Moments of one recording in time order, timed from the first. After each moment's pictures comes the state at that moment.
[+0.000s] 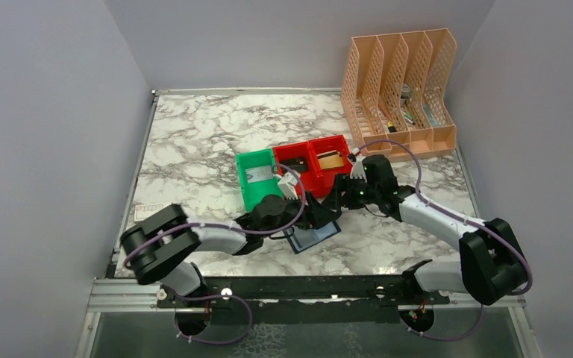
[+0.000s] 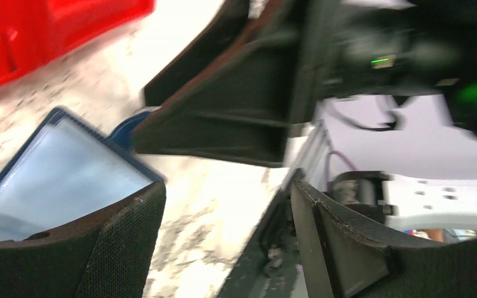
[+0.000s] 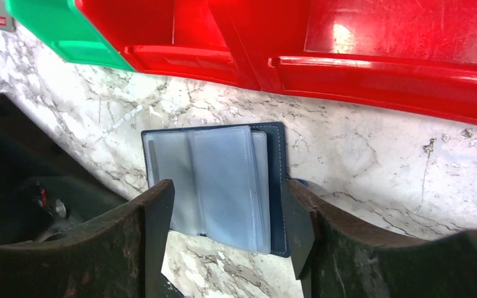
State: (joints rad) left arm -1.00 1.59 0.48 0.87 0.06 -0.99; right arm 0.46 1.31 0.63 -0.09 -0.38 0.45
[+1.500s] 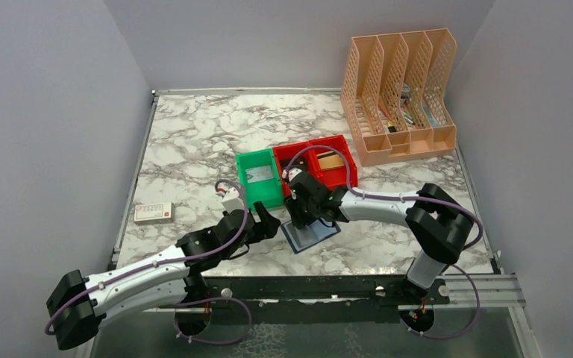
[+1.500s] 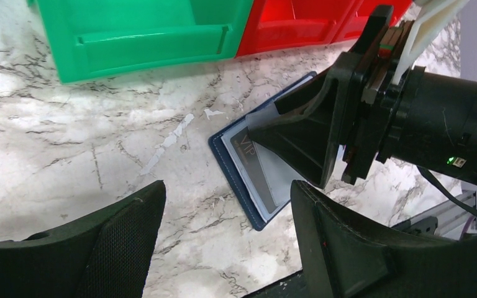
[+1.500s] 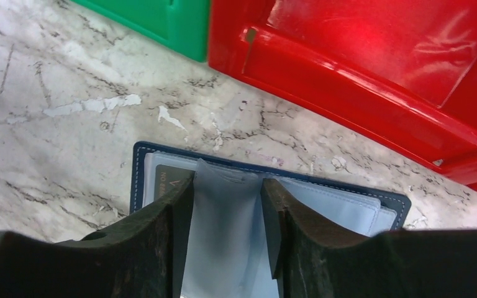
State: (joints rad) left arm -1.00 0.73 0.36 -0.24 -0.40 -1.02; right arm 0.96 1.71 0.97 -0.23 0.07 0.30
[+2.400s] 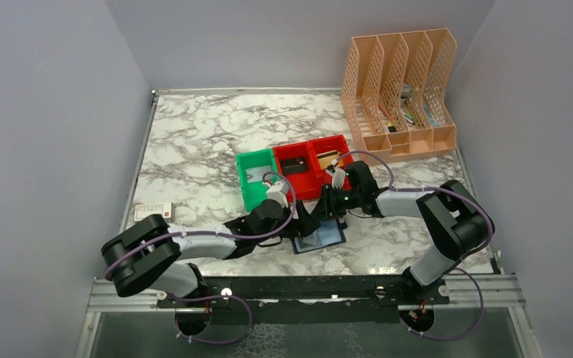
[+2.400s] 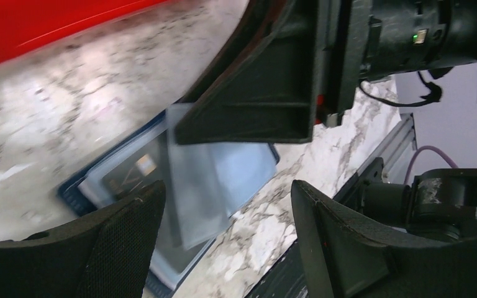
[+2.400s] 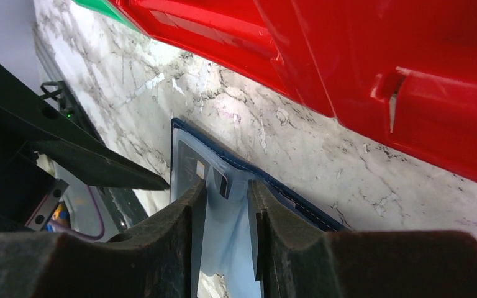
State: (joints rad) left arm -1.00 1.32 0.40 0.45 -0.07 -0.95; right arm 0.53 1.64 0.63 0.19 -0.65 0.51
